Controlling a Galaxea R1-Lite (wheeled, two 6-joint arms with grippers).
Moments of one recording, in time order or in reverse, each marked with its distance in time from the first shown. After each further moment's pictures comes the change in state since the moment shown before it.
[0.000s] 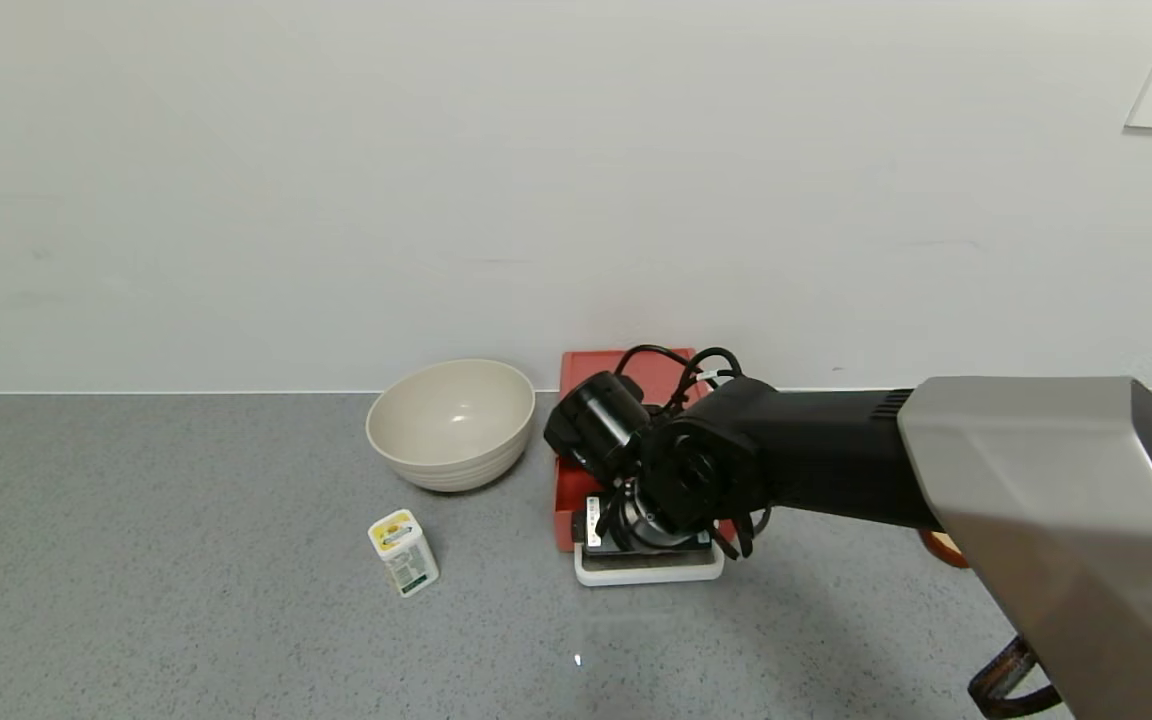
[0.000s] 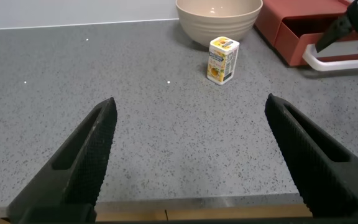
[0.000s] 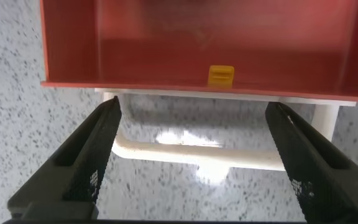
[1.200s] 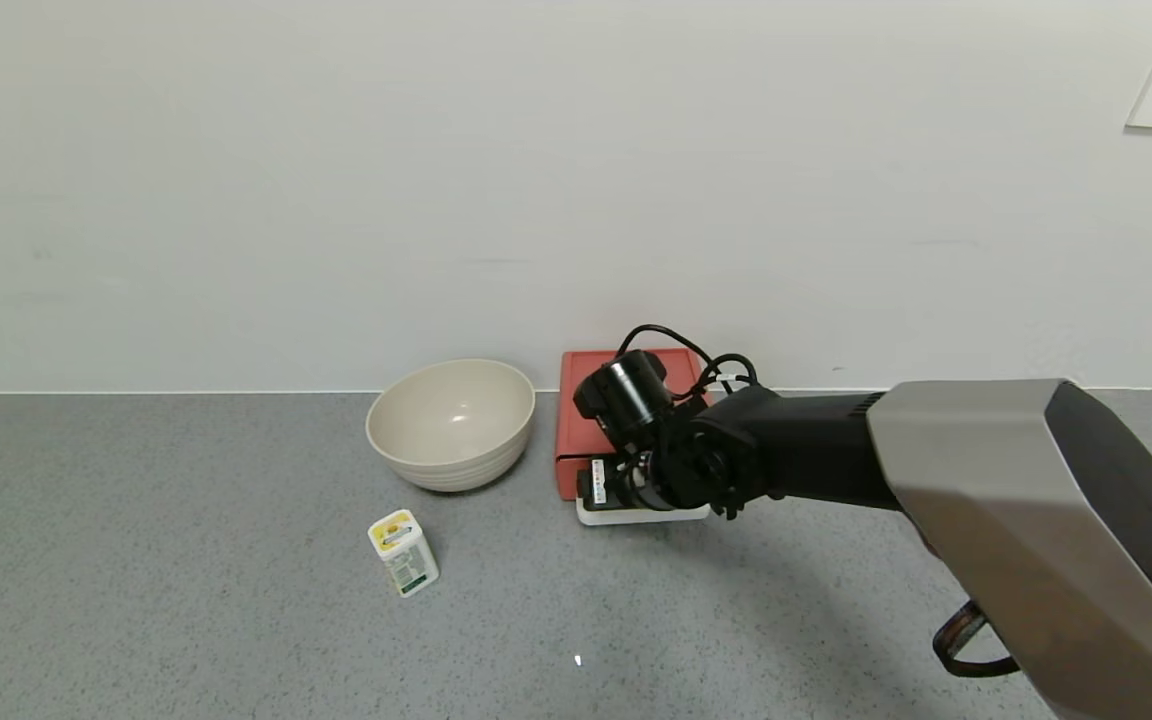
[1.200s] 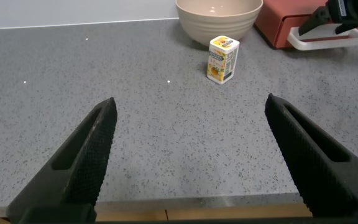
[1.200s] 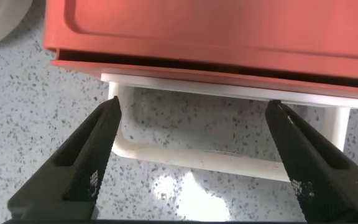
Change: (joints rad) left arm 0.000 0.000 0.000 0.001 0.000 0.002; right arm -0.078 0.060 0.000 -0.274 0.000 -0.174
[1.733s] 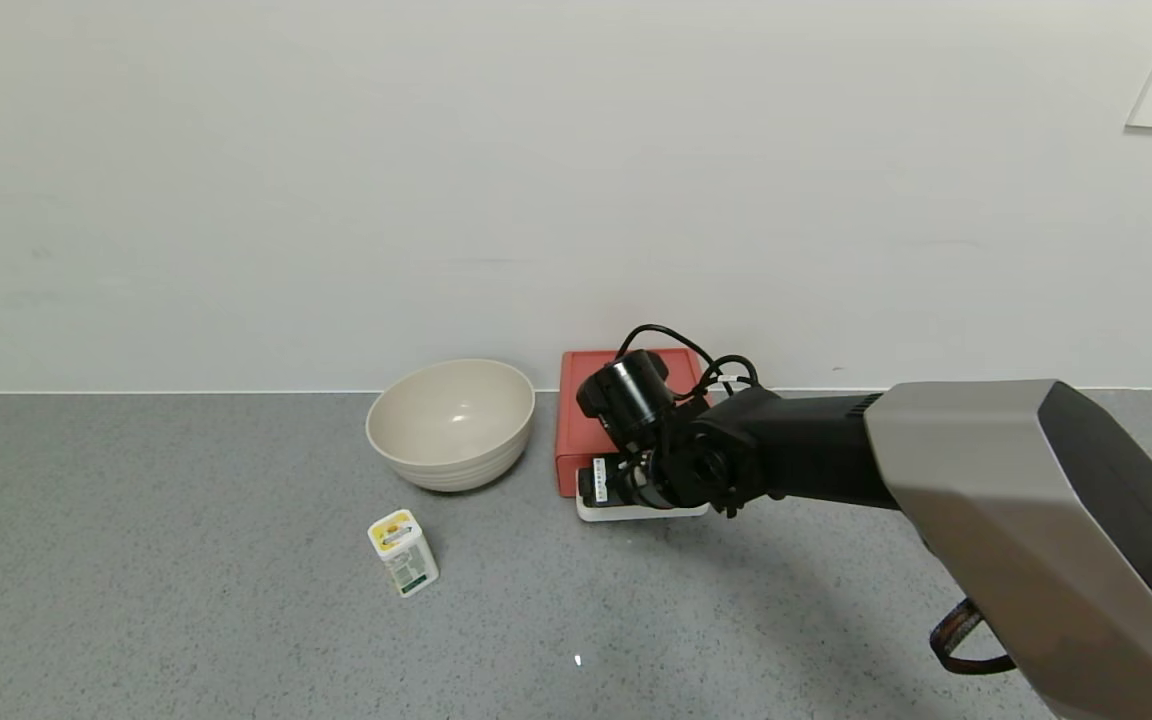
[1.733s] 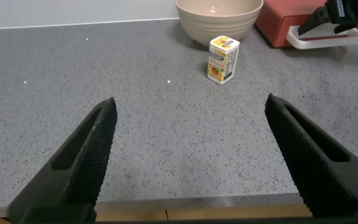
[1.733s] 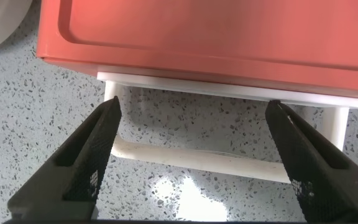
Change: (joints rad) left arm 0.000 0.000 0.000 0.000 -0.001 0.000; right arm -0.007 0.006 0.000 -0.019 0.000 -0.014
